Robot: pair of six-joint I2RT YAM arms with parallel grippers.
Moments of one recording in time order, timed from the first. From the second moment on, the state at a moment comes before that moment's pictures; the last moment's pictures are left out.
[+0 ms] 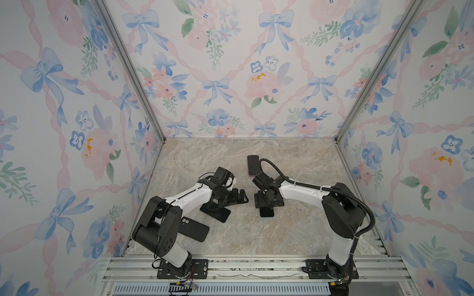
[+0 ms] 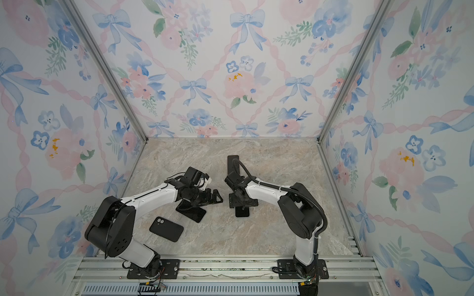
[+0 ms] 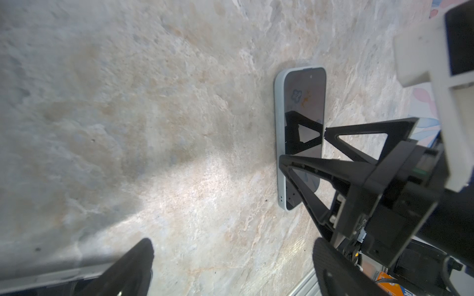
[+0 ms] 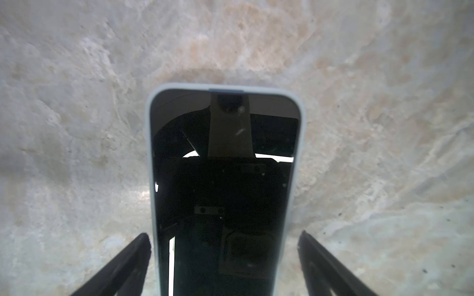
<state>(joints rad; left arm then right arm) -0.48 1.56 0.91 -0.47 0.45 -0.51 0.78 1.87 1.23 -0.74 0.13 0.66</state>
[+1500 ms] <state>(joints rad) -0.47 1.54 0.91 -0.47 0.44 -0.51 0.68 1.80 1.28 -0.82 0.17 0.58</state>
